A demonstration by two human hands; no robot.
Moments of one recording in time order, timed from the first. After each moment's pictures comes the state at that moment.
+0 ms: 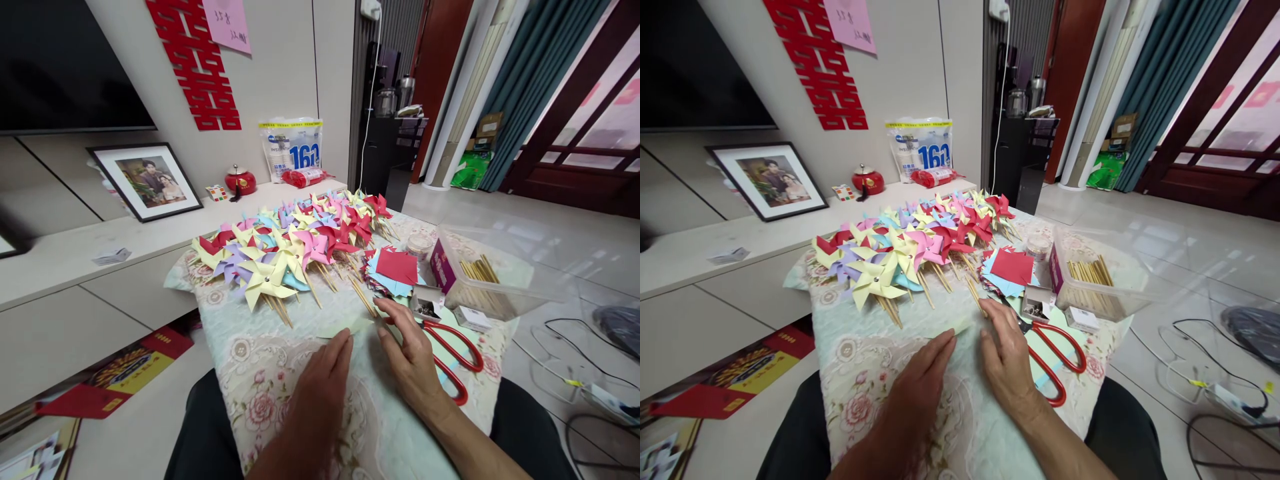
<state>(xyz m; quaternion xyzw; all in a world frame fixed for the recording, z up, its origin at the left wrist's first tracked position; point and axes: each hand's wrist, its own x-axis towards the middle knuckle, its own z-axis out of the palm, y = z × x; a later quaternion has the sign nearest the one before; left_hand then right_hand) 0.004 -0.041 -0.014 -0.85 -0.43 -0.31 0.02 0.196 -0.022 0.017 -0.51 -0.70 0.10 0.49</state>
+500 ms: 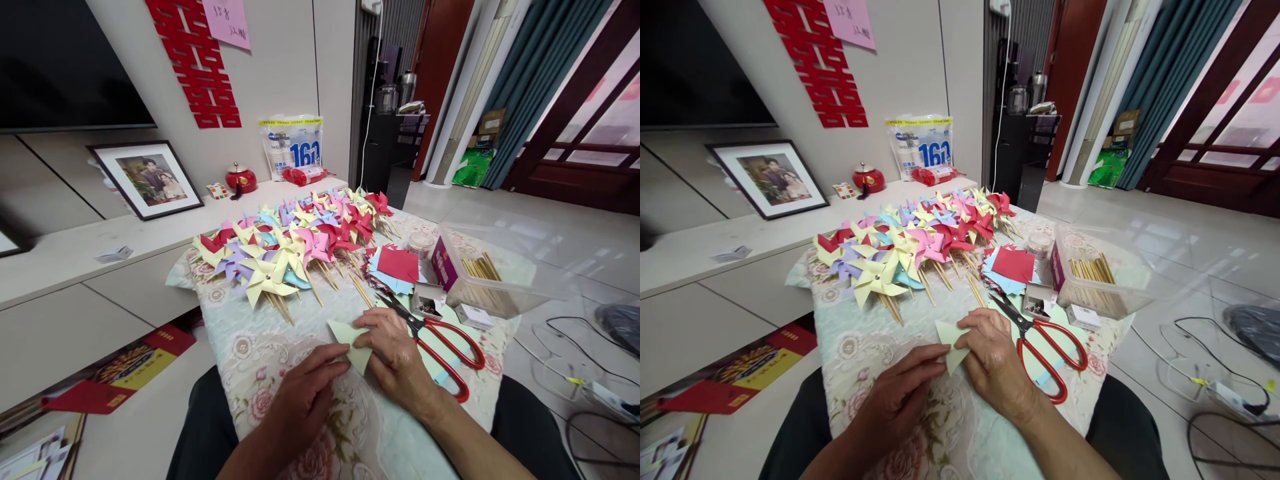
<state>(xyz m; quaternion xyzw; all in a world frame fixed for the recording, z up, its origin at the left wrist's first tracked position) -0.027 -0.045 0.020 -0.83 -0.32 -0.40 -0.23 0.189 -0.027 0.026 -0.39 -0.81 0.10 0.42</state>
